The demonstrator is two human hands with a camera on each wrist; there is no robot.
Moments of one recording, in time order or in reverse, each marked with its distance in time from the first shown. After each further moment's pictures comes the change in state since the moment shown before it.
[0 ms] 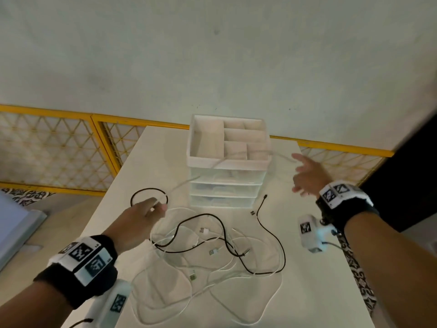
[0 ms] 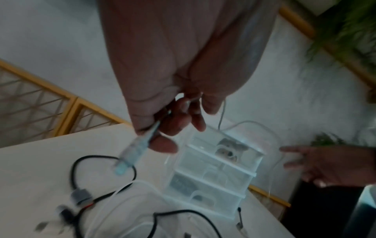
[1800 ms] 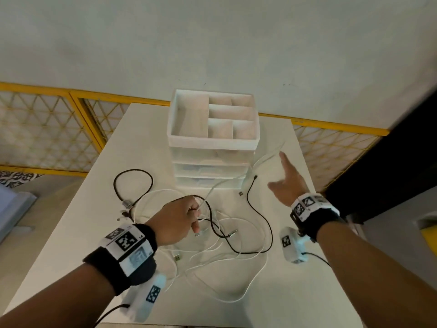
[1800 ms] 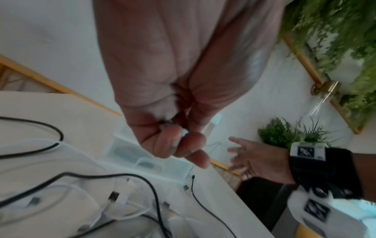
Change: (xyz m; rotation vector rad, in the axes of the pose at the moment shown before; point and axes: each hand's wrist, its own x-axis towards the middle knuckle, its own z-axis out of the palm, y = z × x) left_hand 0.004 0.060 0.087 0.003 -0.317 0.014; right_hand -0.025 0.056 0.039 -0.239 0.003 -0.086
